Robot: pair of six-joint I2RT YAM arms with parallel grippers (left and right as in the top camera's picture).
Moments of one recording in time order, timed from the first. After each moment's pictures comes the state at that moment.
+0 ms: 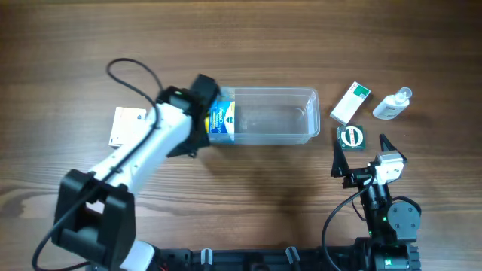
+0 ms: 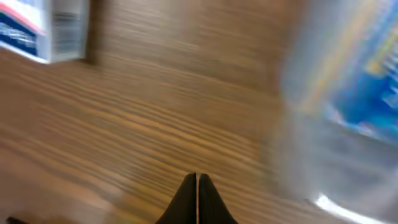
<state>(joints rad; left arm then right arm) -0.40 1.69 1.20 -1.13 -0.21 -0.69 0.00 0.02 0.01 0.00 -0.11 -0.01</state>
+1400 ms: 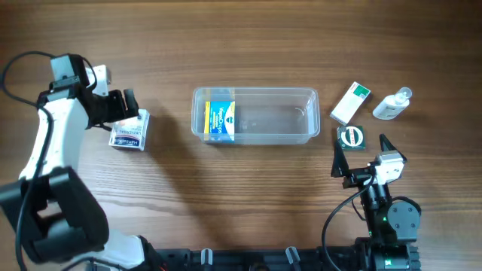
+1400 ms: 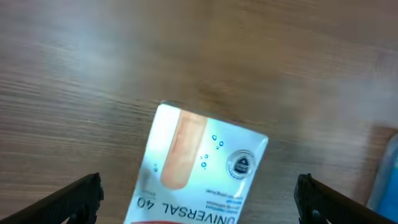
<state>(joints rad) 0.28 1.73 1.20 -0.73 0.15 0.04 0.00 0.02 0.01 0.00 -0.11 -0.01</state>
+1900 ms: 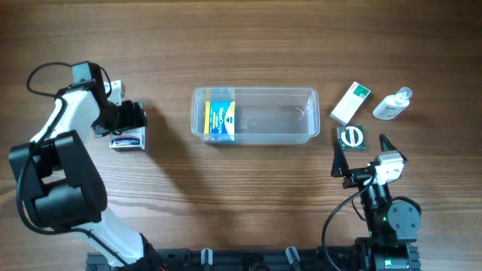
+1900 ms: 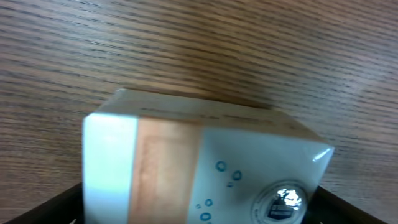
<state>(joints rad) 0.26 1.91 1.20 -0.71 0.12 0.05 0.00 0.02 0.01 0.00 -0.11 -0.01</state>
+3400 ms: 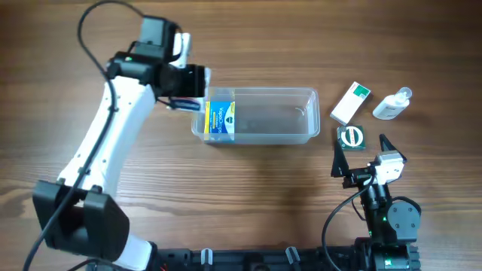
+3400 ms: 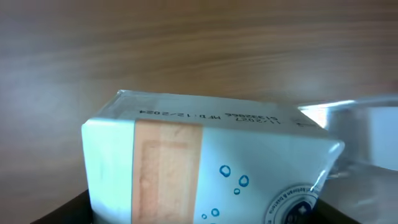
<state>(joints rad) -0.25 1.70 1.51 -0.91 0.12 -0.16 0.00 0.02 0.01 0.00 -0.11 -0.01</state>
